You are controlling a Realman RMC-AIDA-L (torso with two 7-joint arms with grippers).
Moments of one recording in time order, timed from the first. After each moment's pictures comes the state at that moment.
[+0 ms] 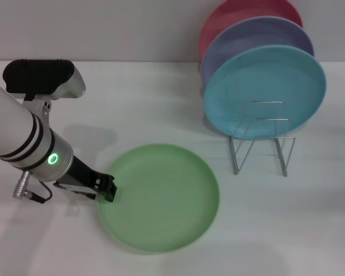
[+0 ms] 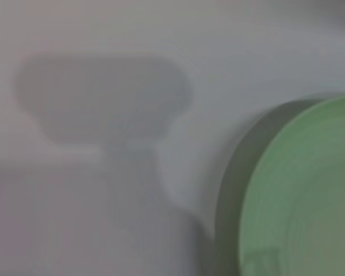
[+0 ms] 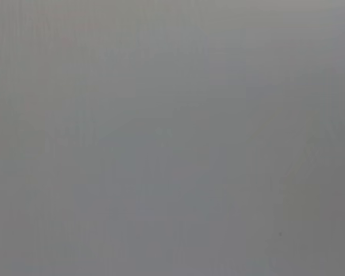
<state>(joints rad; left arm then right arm) -0.59 -2.07 1.57 1.26 -0.53 -1.41 -0.02 0.48 2.05 0.65 -0.04 -1.63 -1.42 0.33</state>
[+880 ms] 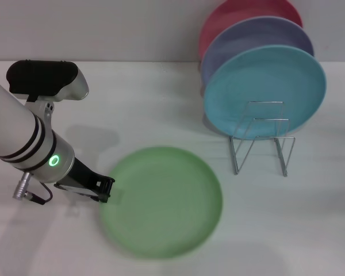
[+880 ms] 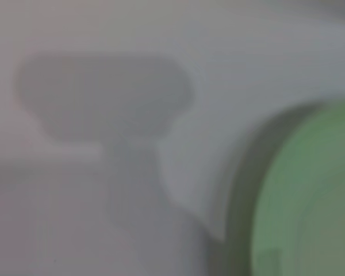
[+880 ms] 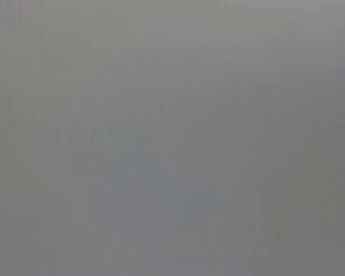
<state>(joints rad) -0.59 -2.07 1.59 1.26 -0.53 -1.42 -0.01 0.48 2.05 0.65 -0.04 -1.63 -1.42 0.33</state>
